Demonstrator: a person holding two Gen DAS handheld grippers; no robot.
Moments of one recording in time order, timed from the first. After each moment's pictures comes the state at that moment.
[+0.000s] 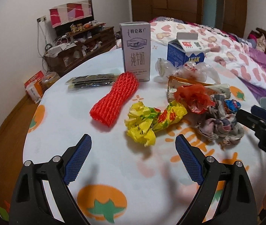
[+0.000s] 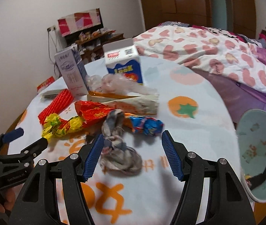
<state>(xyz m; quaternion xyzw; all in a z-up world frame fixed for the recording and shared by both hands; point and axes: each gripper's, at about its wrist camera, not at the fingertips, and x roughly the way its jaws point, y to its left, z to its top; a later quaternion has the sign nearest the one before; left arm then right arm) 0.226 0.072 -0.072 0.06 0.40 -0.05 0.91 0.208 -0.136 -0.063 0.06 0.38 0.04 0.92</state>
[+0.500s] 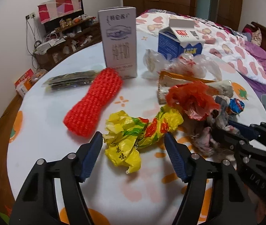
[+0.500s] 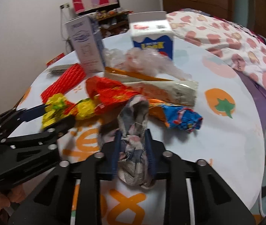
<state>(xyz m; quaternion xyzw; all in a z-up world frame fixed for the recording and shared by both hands) 0.257 0.049 -0.092 0.06 0.43 -0.08 0.90 0.233 -0.104 -0.089 0.03 0.44 0.11 0.89</state>
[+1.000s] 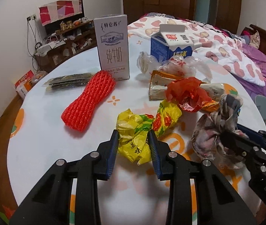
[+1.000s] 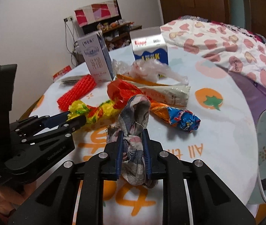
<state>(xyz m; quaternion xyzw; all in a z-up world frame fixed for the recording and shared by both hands) 0.234 0.040 -0.082 0.06 0.41 -0.08 0.91 0.193 -0.119 -0.064 0.06 0.39 0.11 0.91</state>
